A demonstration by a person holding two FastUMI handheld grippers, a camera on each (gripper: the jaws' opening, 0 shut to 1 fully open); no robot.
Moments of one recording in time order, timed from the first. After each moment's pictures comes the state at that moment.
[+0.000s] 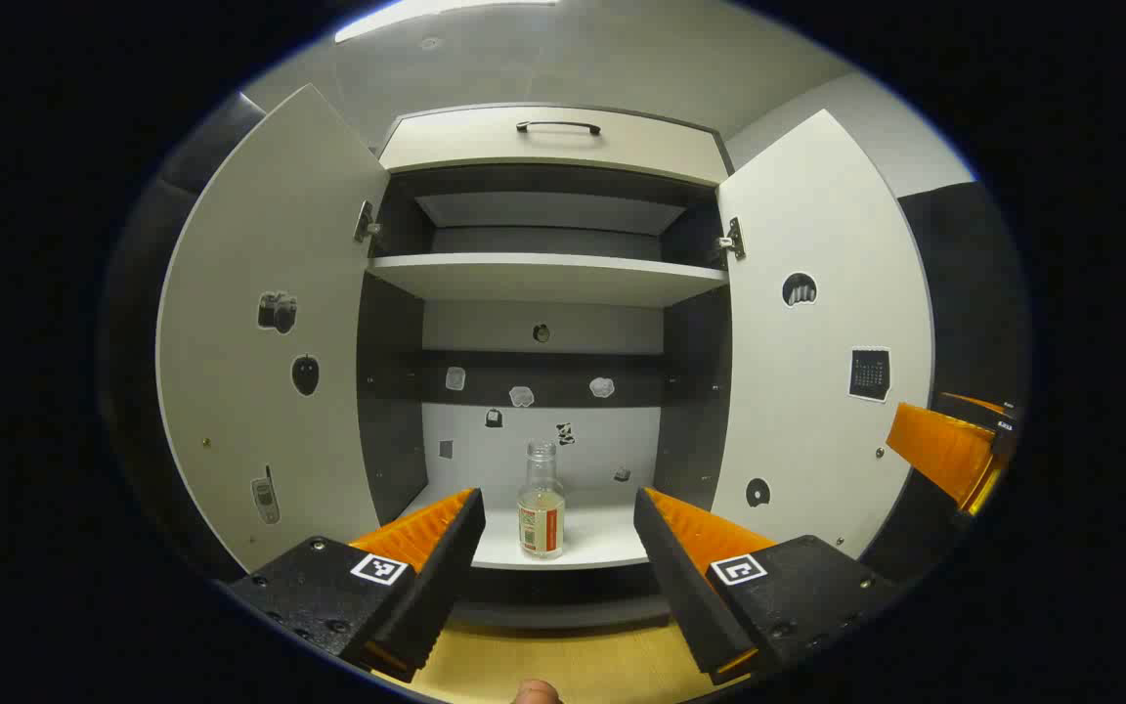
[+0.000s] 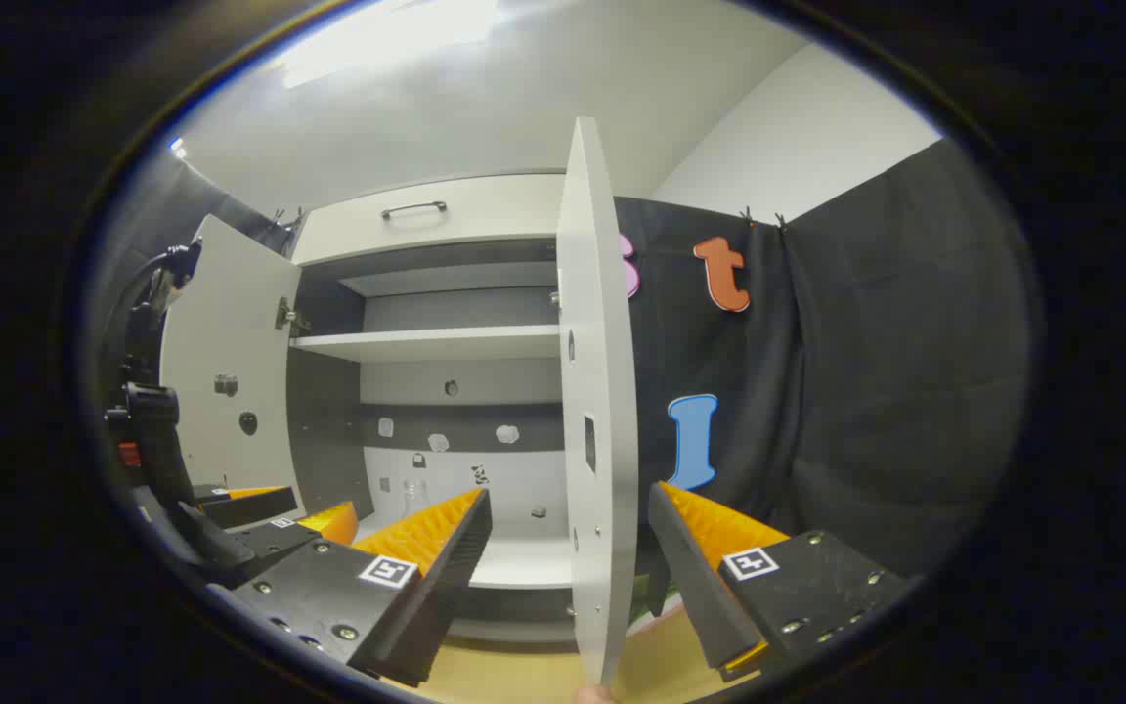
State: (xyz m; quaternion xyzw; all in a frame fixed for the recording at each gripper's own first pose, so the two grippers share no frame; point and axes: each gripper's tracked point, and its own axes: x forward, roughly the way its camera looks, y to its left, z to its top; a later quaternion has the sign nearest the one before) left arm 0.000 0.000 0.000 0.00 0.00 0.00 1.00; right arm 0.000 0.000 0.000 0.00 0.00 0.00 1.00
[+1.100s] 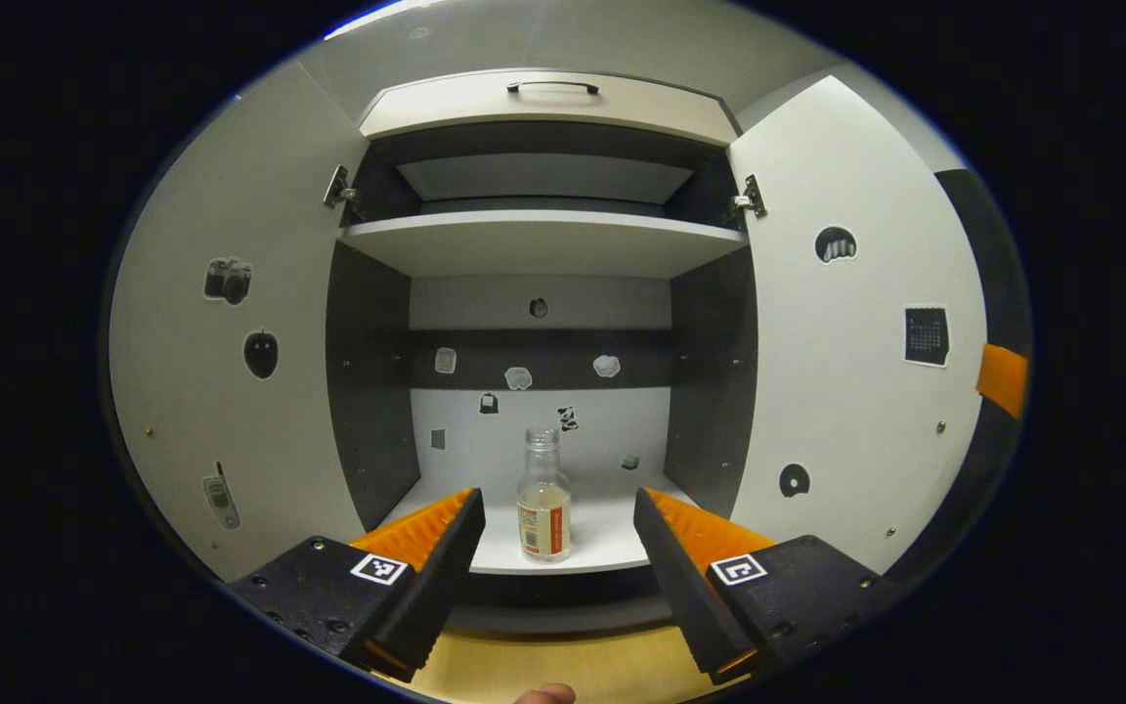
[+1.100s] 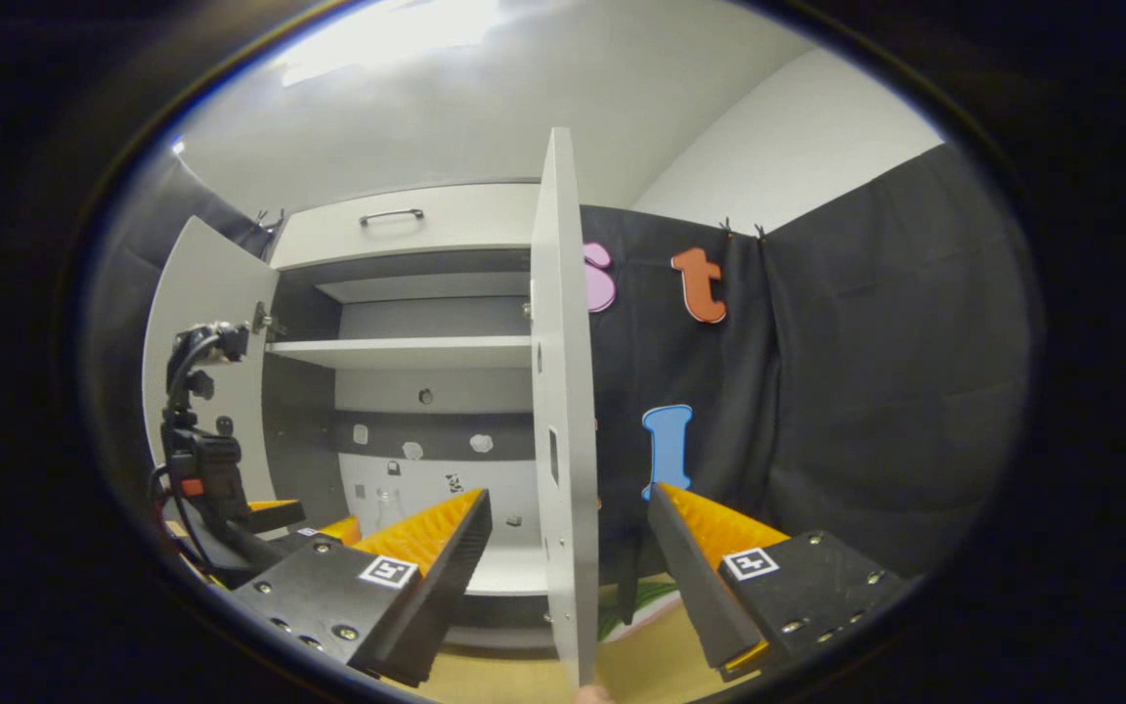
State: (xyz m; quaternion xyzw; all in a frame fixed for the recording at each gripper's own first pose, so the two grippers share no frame) left arm 0.055 0.011 -0.030 0.02 0.03 0.00 1.00; right arm -0.008 -0.007 0.014 -0.01 -0.01 -0.04 1.00
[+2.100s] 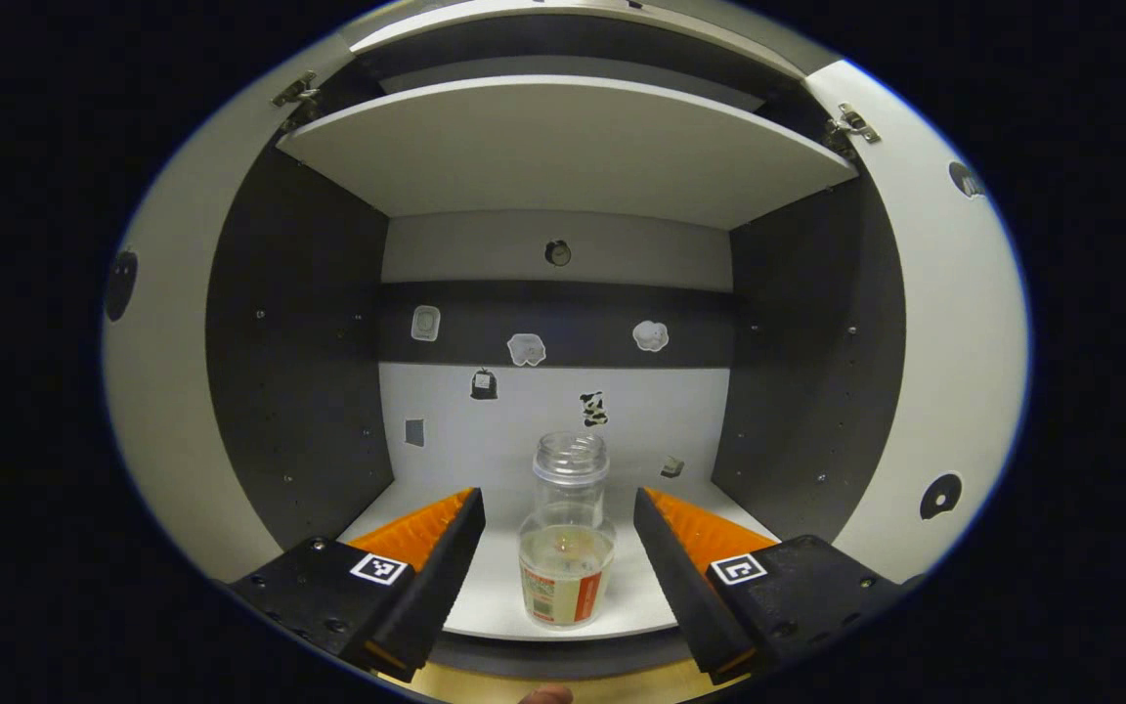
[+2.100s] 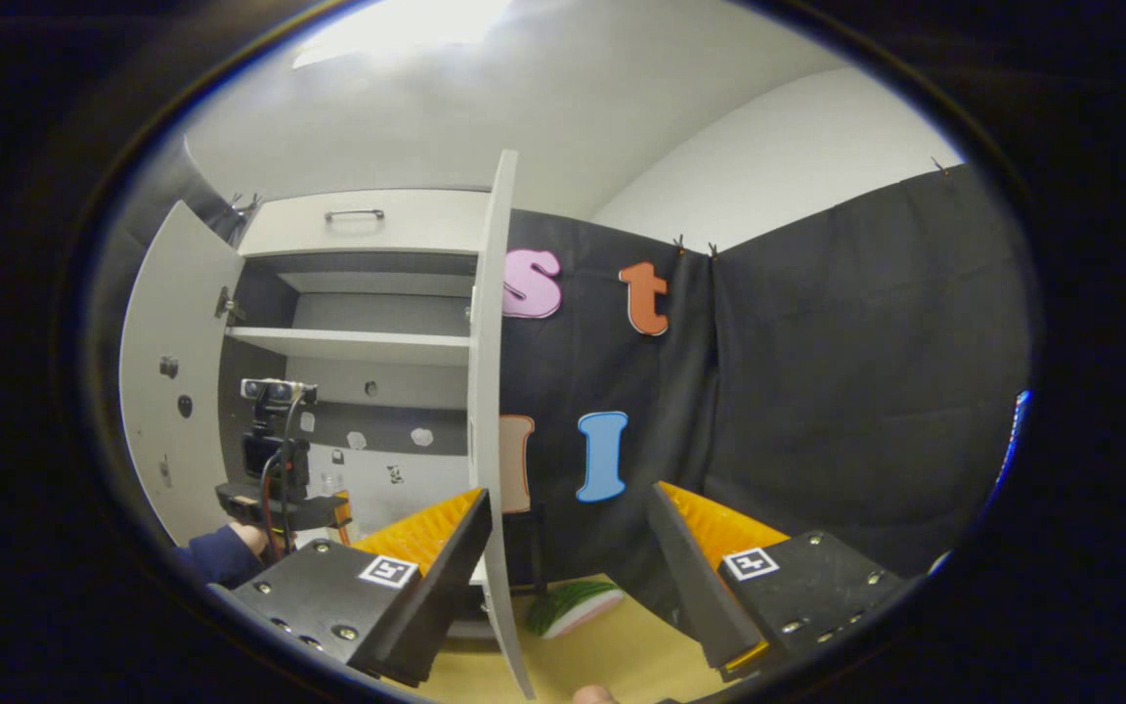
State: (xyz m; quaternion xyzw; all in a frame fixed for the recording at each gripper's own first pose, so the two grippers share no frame) left arm 0.214 0.044 -0.079 0.01 0.05 0.02 1.00; right arm -0.044 -0.067 0.023 -0.04 -0.02 -0.12 0.99
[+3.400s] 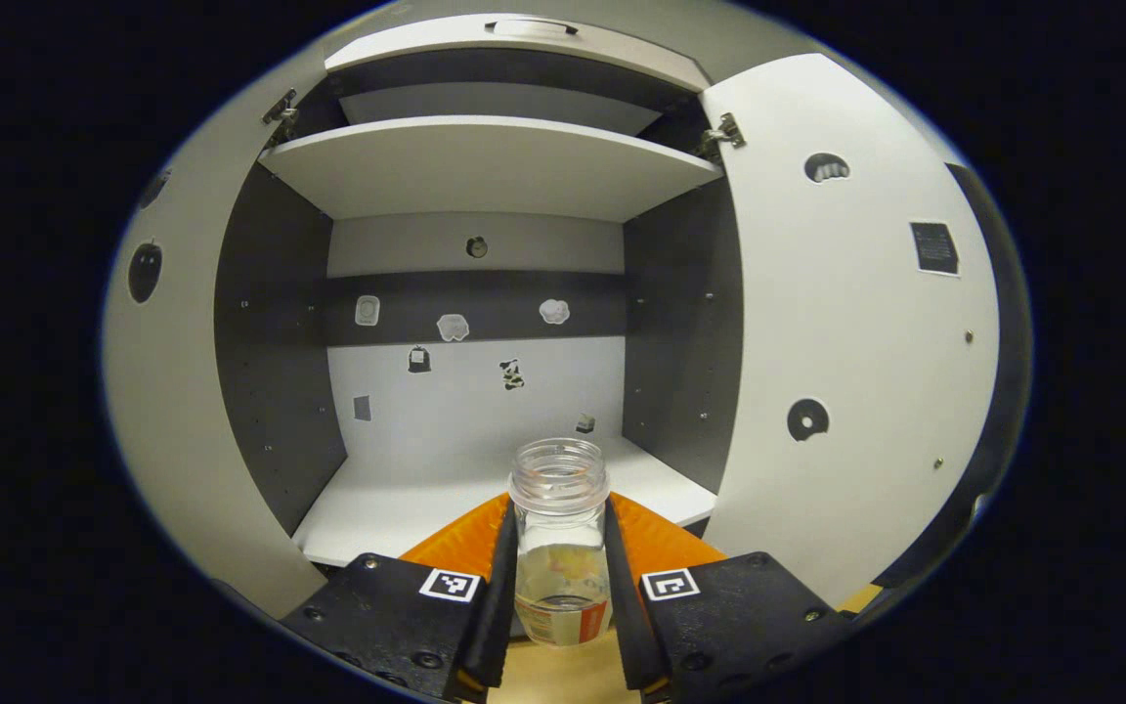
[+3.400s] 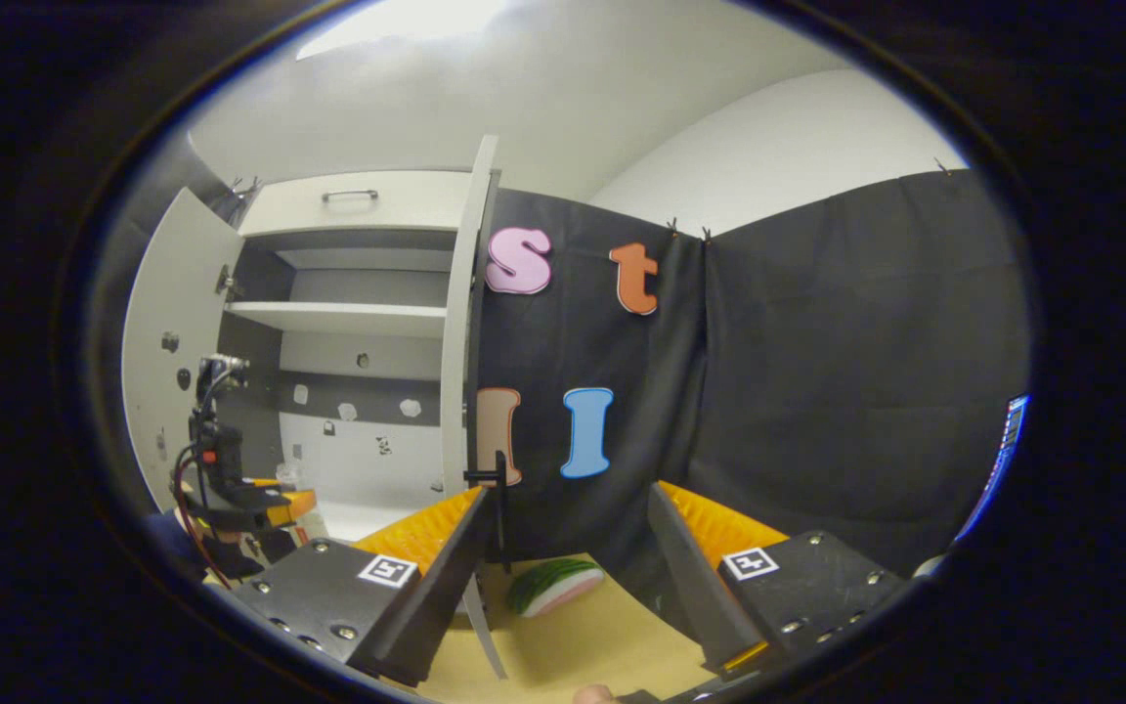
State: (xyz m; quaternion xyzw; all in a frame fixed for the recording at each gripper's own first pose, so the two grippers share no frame) left arm 0.092 -0.003 -0.104 0.03 0.07 -0.13 0.99; right arm -0.072 -0.097 0.015 -0.04 0.01 -0.11 0.99
